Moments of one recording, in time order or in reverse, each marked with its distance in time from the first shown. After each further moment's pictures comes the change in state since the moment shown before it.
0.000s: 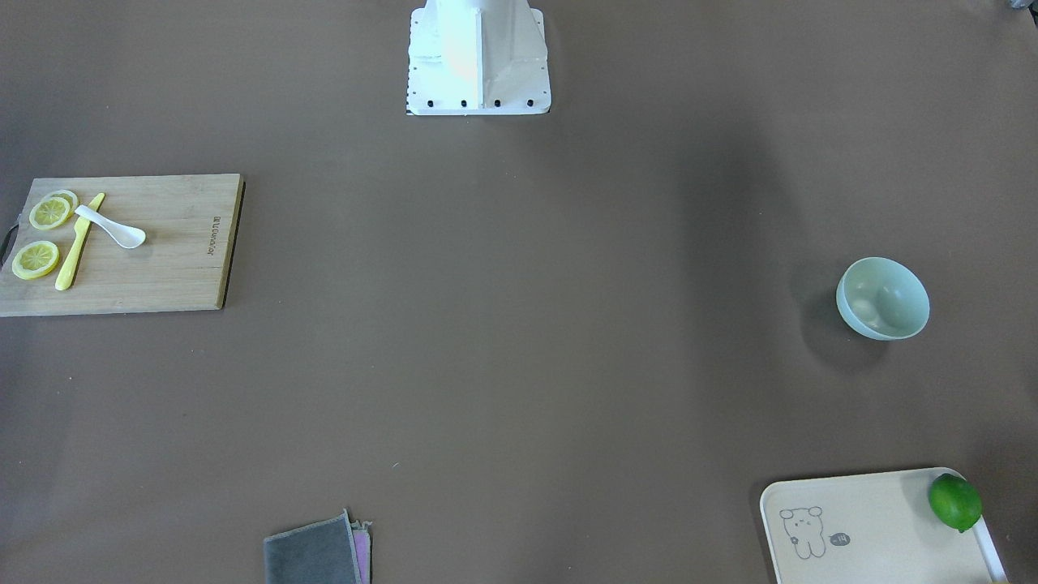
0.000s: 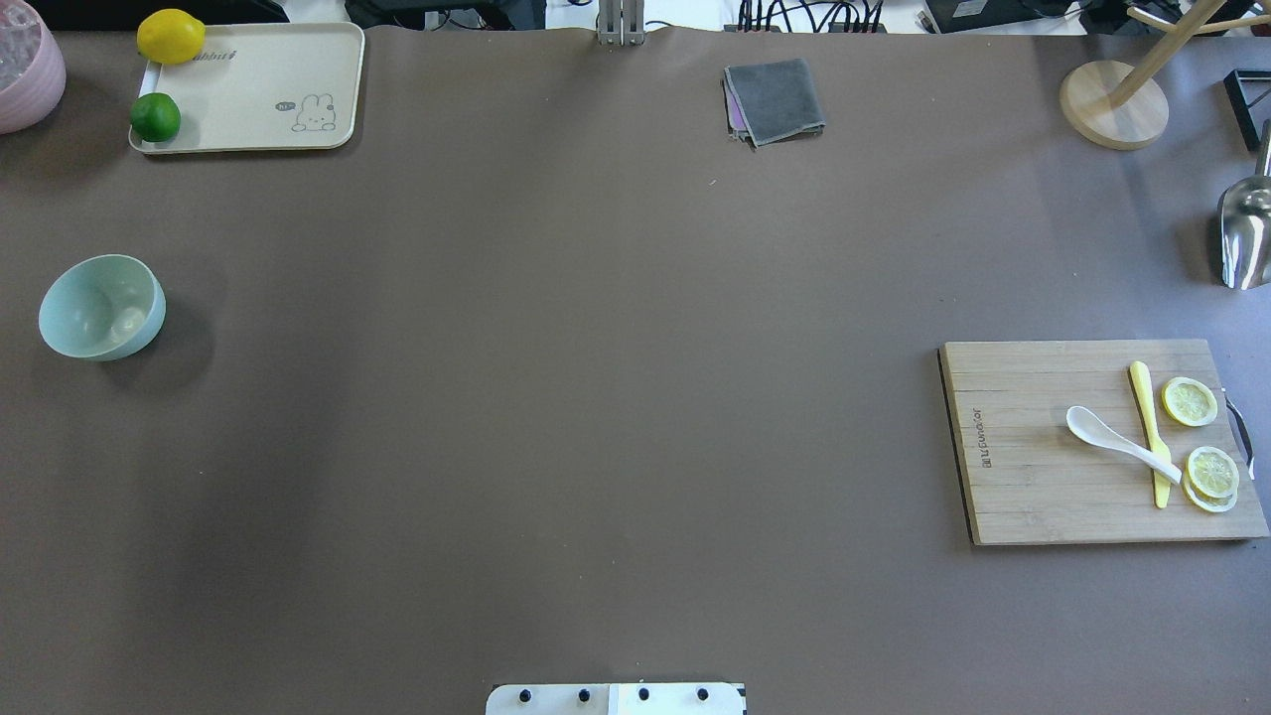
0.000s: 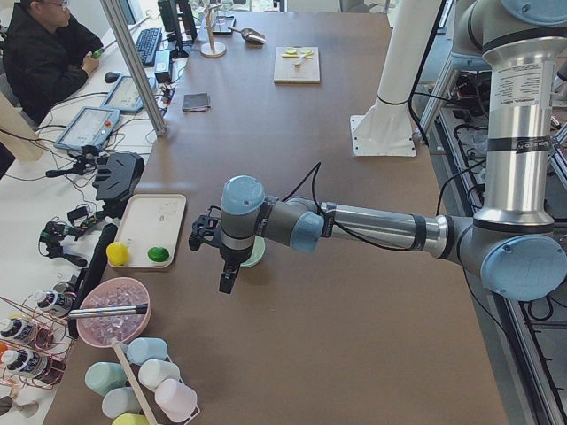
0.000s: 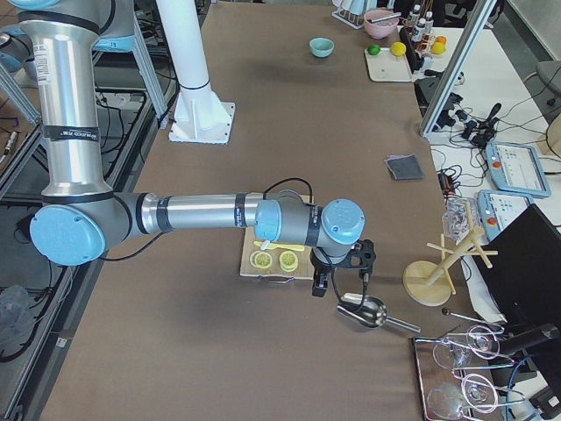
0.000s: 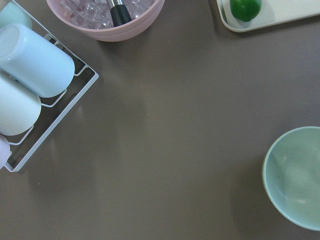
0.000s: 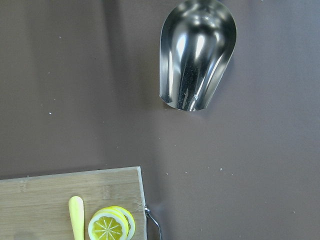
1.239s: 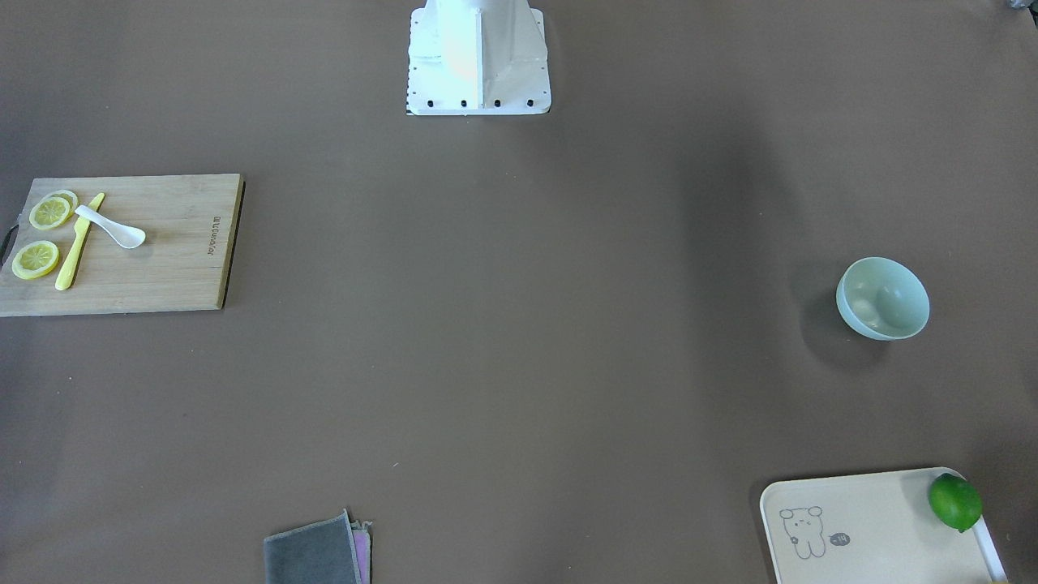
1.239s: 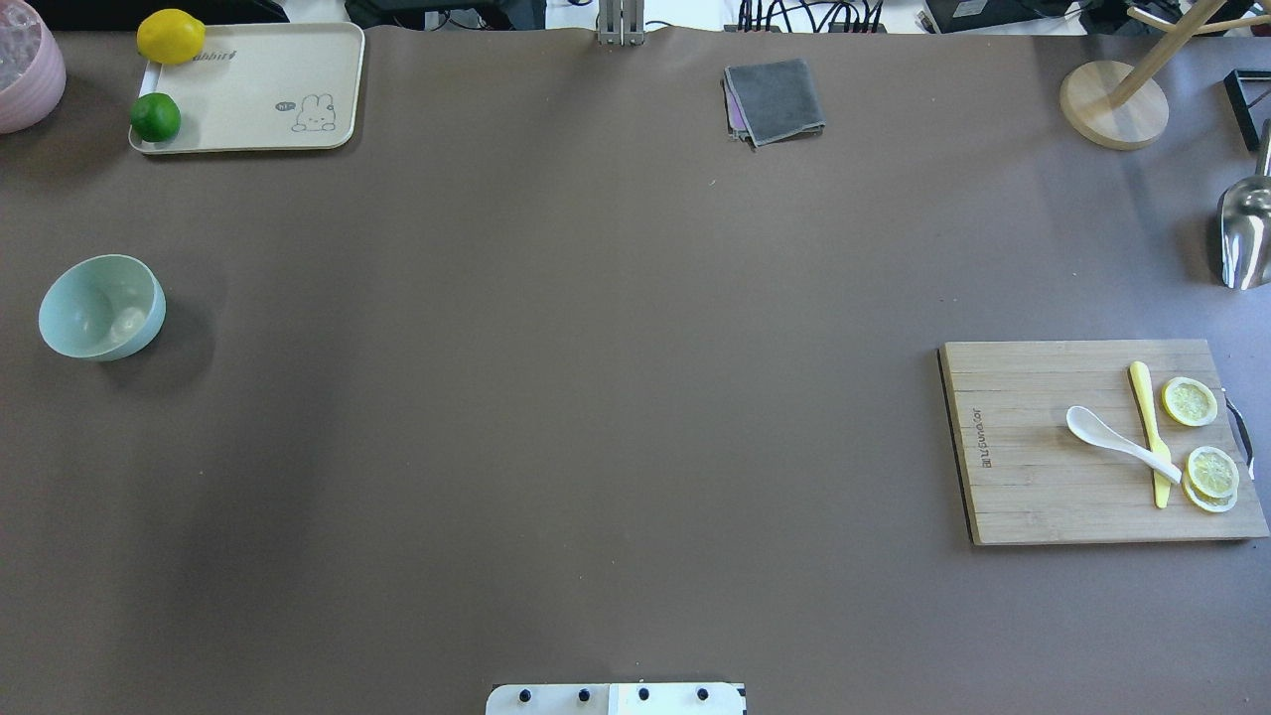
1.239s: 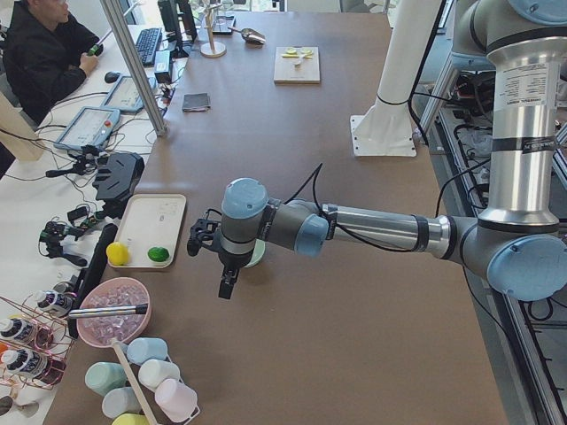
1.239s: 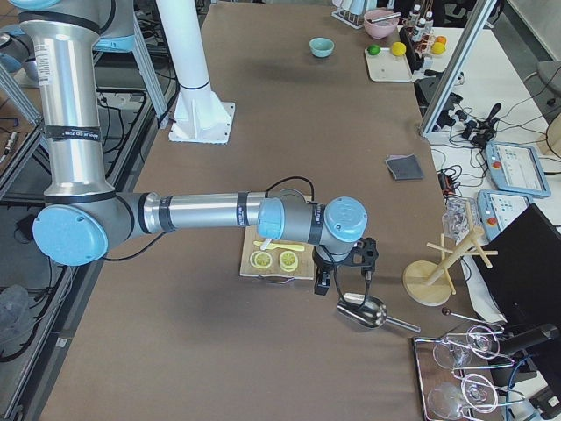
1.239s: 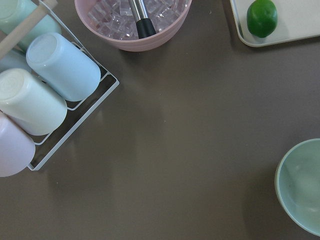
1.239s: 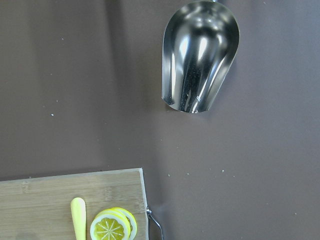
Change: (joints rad) left arm -0.033 0.006 -0.003 -0.002 -0.004 0.001; right arm -0.002 0.005 -0.003 -0.004 0.000 0.001
